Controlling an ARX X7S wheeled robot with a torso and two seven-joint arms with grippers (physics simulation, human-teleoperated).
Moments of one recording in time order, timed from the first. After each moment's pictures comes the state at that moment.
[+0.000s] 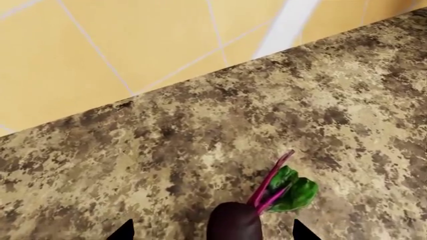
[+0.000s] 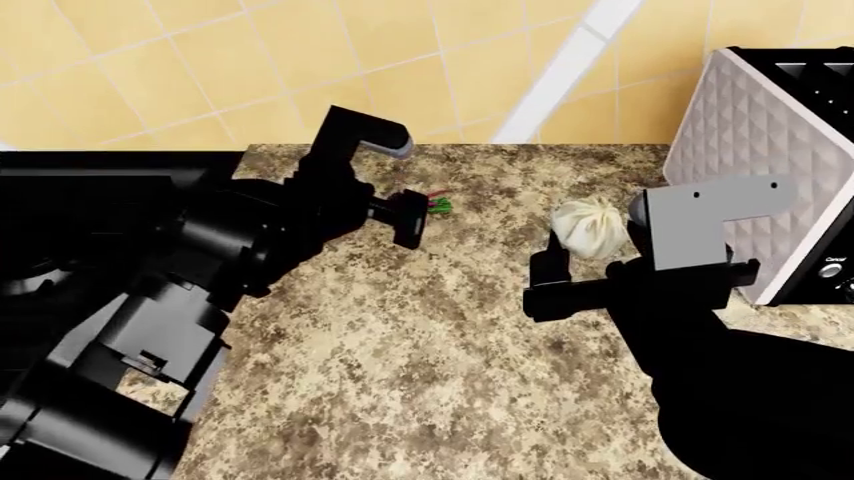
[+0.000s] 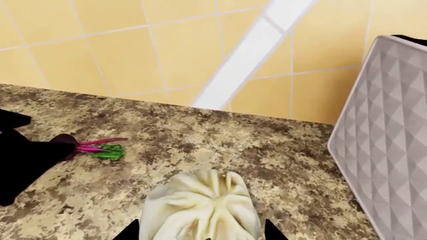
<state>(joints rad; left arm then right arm) -1.31 -0.16 0.75 -0.79 -0.71 -0.71 0.10 0.79 0.73 -0.47 -0.54 1.35 0.86 0.95</state>
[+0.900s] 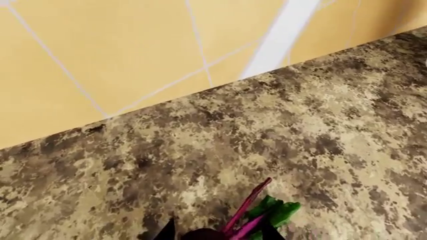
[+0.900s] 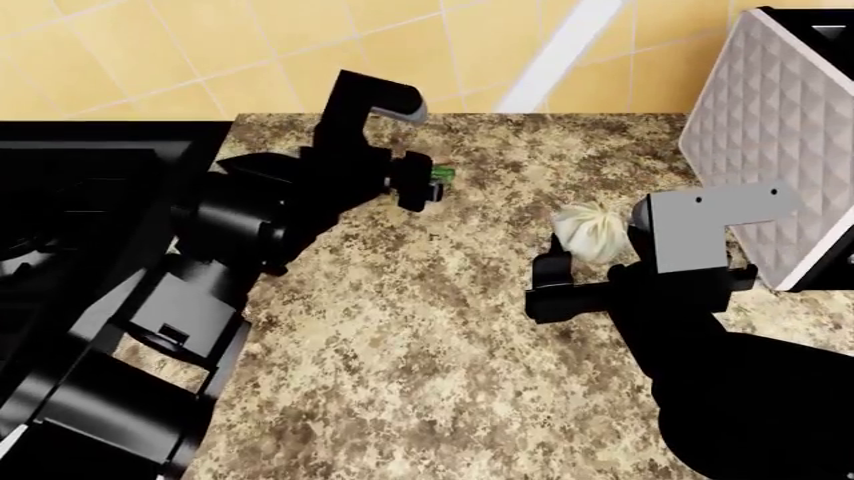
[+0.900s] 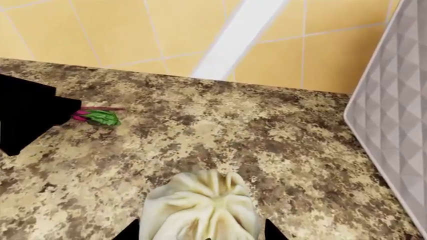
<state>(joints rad) -1.38 -0.09 0.73 -0.92 -0.68 -0.59 0.16 0.76 0.74 -0.47 -0.53 1.33 0.83 0.92</state>
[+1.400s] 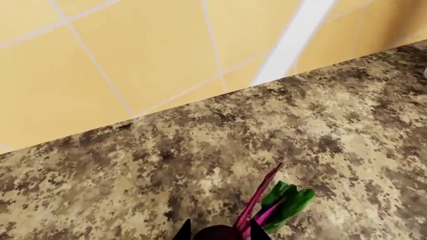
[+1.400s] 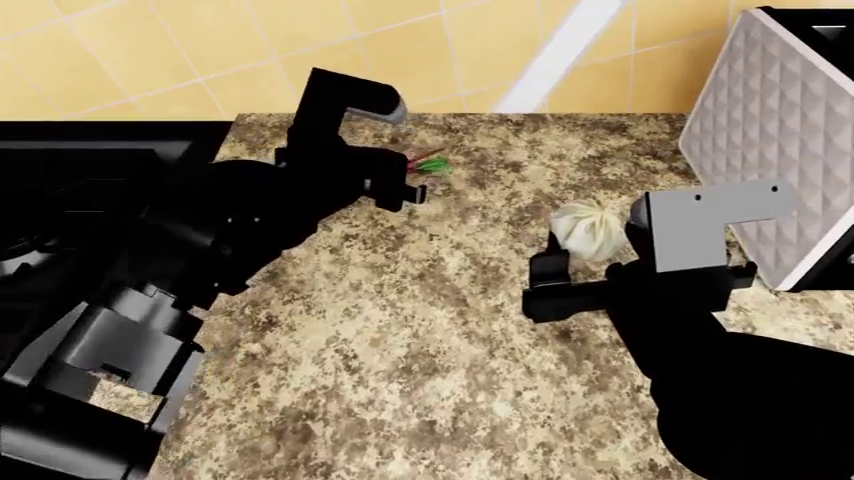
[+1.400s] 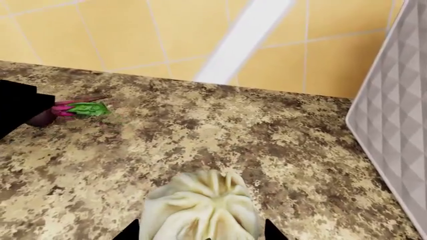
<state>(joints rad) -1.28 -0.23 0.69 -0.57 -0.78 -0.72 0.01 0.78 0.74 -0.47 -0.54 1.34 0.83 0.94</state>
